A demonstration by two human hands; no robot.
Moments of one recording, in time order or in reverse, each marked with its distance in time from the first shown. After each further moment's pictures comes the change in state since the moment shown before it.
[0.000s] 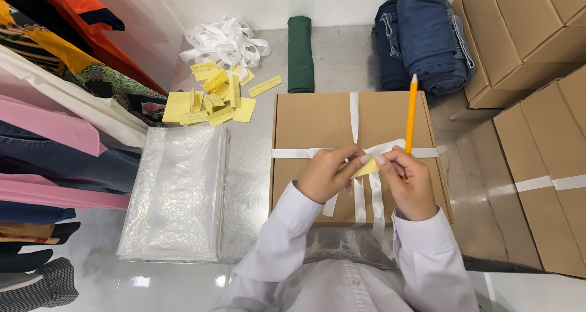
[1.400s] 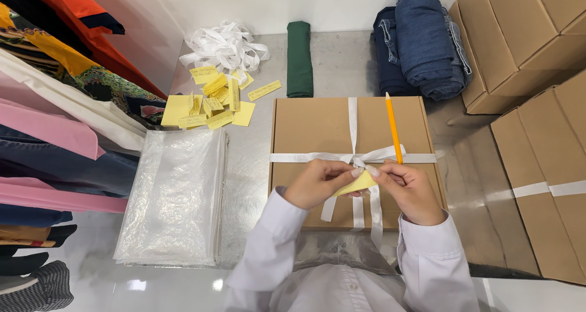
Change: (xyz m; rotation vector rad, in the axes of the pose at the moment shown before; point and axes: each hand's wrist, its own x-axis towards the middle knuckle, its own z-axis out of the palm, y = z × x) left_hand -0.007 0.002 -0.001 -0.376 -0.064 -0.297; right_hand 0.003 0.003 -0.011 0.185 -0.156 0.199
